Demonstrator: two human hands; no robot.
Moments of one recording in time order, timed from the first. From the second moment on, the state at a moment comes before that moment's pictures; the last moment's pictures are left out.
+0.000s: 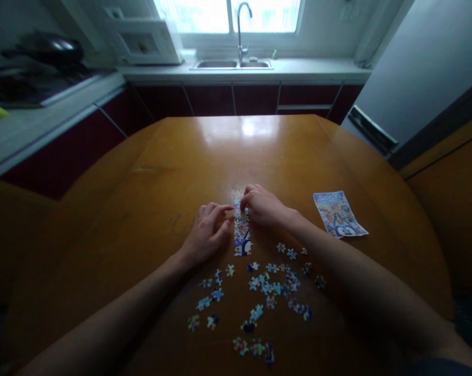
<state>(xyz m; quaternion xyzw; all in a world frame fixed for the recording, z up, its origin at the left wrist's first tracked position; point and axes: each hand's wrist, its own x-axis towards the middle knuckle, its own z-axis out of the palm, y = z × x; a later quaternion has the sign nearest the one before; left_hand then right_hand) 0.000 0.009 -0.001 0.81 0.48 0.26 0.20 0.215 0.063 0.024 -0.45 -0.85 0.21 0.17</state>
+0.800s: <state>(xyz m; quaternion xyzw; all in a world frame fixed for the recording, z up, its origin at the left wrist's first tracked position) -0.002 0.008 -0.005 0.81 0.48 0.30 0.18 0.283 -0.067 0.037 -0.60 -0.68 0.17 0.39</state>
